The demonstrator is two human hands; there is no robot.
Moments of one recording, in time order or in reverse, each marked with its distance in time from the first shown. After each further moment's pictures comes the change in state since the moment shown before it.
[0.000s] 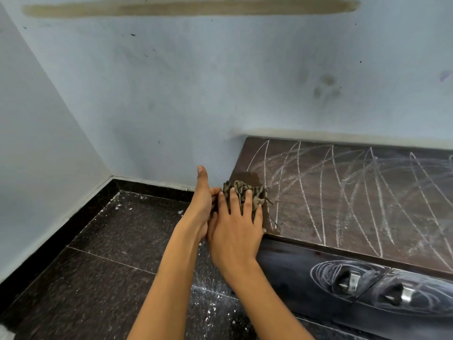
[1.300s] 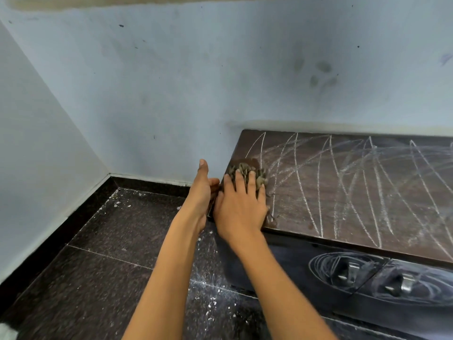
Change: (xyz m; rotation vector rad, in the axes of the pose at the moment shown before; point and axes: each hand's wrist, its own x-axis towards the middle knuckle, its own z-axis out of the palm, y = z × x) left_hand 0.009 -0.001 0.007 0.040 0.022 0.054; right_hand 0.030 0.017 -0.004 0.055 0.006 0.046
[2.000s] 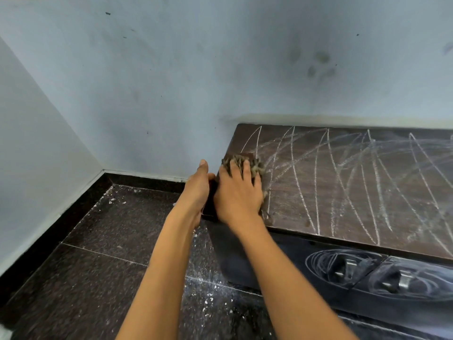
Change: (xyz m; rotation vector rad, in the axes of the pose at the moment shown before) left_hand 0.011 -0.002 0.004 0.128 0.072 0.040; right_hand 0.023 0.006 -0.014 0.032 -0.121 -0.038
